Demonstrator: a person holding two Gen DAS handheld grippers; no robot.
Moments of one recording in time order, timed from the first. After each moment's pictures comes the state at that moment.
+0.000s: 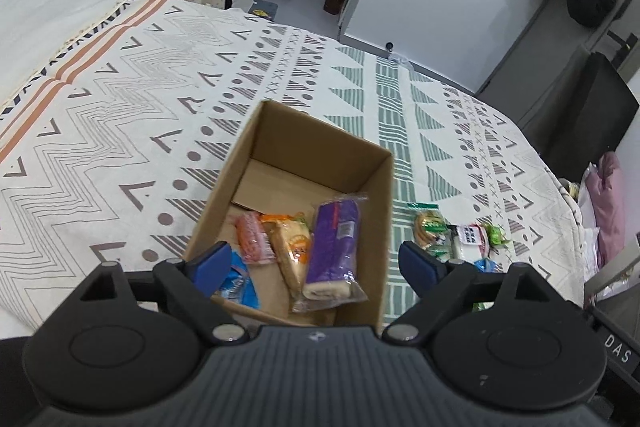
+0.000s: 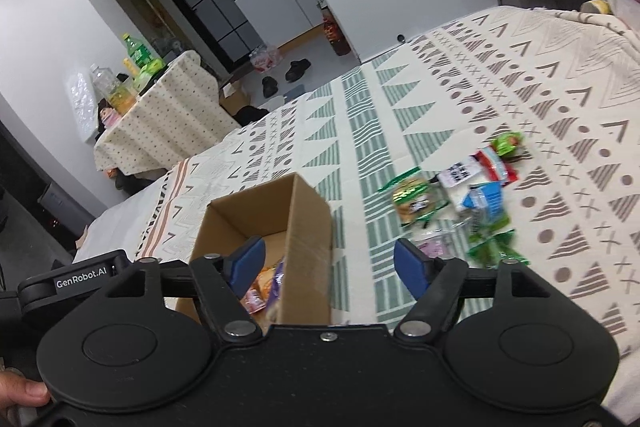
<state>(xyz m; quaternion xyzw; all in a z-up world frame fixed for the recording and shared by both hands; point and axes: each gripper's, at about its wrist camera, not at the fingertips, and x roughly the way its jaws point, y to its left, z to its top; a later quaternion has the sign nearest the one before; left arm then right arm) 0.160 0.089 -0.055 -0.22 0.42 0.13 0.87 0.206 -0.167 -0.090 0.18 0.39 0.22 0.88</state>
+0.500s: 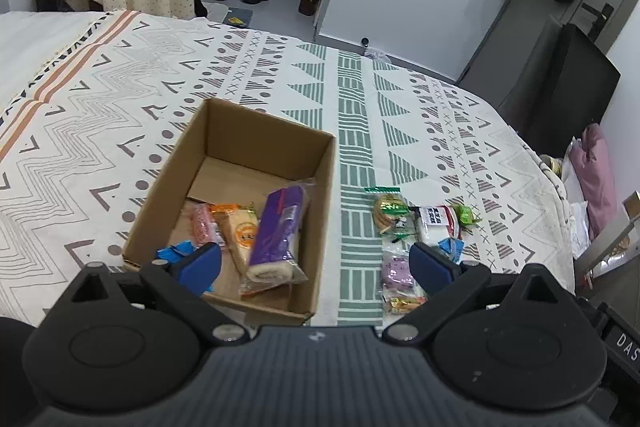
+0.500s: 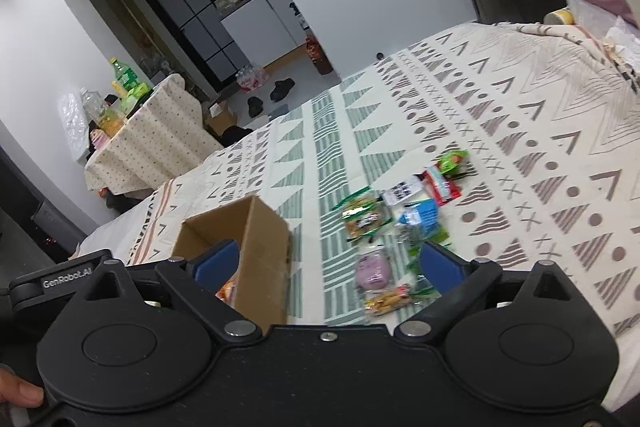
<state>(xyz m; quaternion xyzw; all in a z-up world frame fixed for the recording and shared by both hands) 0.163 0.031 -0.045 -0.18 0.42 0.11 0.88 0.201 -0.228 -0.089 0.19 0.37 0.19 0.89</state>
